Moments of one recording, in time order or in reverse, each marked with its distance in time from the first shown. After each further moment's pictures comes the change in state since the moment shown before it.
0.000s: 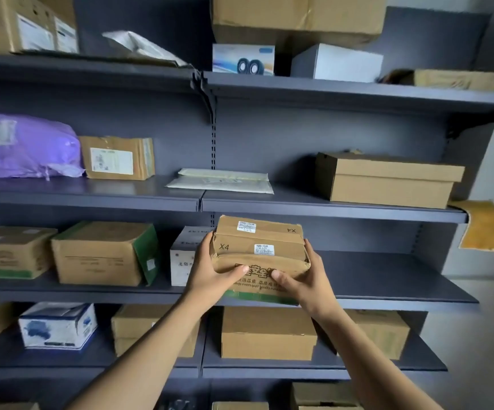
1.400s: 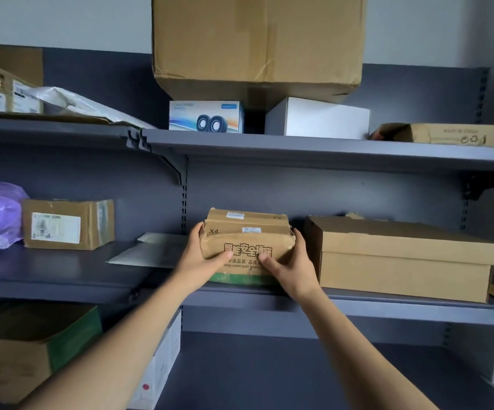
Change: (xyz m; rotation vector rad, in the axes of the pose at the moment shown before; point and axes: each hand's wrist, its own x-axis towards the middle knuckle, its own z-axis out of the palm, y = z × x) left_hand 0.240 0.066 0.073 0.130 0.080 0.094; right_hand 0.252 -0.019 -0.071 -0.130 0.114 -0.085
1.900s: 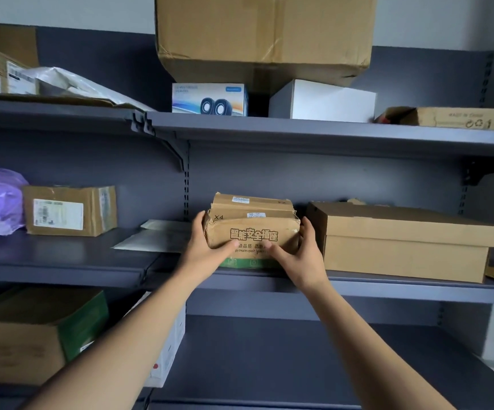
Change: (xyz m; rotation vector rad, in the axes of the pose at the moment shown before) left_hand -0.011 -0.009 0.001 0.002 0.050 -0.022; right_hand -0.018 -0.004 0.005 -0.036 0.095 0.028
